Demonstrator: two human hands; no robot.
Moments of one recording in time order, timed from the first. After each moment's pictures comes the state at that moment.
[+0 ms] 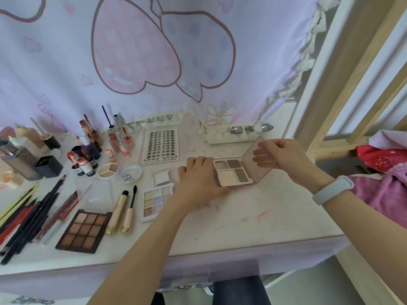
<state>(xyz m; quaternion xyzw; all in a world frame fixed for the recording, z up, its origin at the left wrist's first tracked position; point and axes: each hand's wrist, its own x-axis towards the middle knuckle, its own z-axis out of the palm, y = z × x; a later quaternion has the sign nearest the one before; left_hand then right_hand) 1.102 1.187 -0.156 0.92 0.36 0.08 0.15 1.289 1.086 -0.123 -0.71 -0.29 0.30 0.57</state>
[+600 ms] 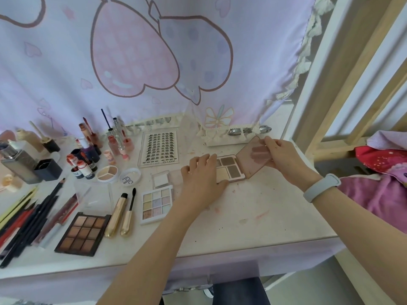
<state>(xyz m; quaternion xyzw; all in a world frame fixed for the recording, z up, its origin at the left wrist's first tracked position) 1.109 1.177 -0.155 0.92 0.36 0.13 0.11 1.293 1.096 -0.128 -0.70 -0.25 0.30 0.59</state>
